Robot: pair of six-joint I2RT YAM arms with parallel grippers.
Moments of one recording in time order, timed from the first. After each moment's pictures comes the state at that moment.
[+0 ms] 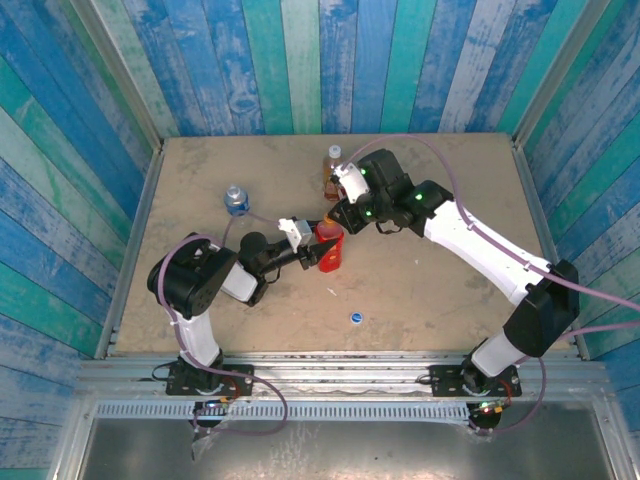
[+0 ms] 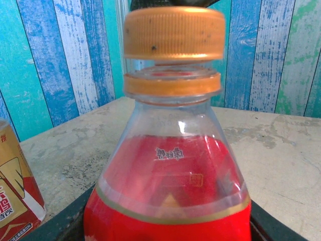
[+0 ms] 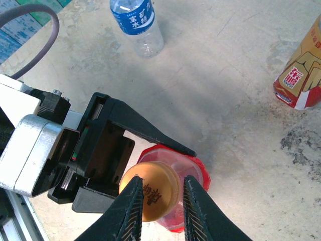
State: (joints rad) left arm -0.49 1.83 0.43 1.49 0.64 0.01; right arm 0.71 1.57 1.45 -0.67 -0.23 0.07
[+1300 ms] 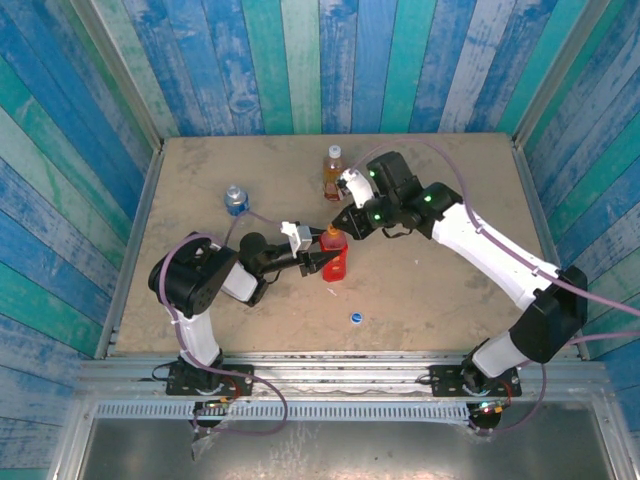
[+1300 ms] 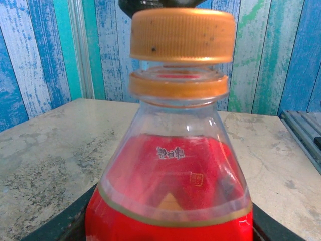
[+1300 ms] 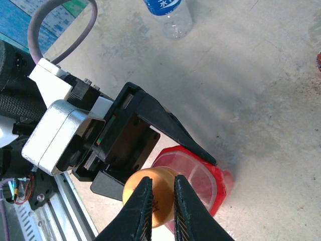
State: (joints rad) left arm -0.48 1.84 0.43 1.52 0.81 -0.06; right arm 0.68 1.52 1.40 -0.71 -0.38 0.11
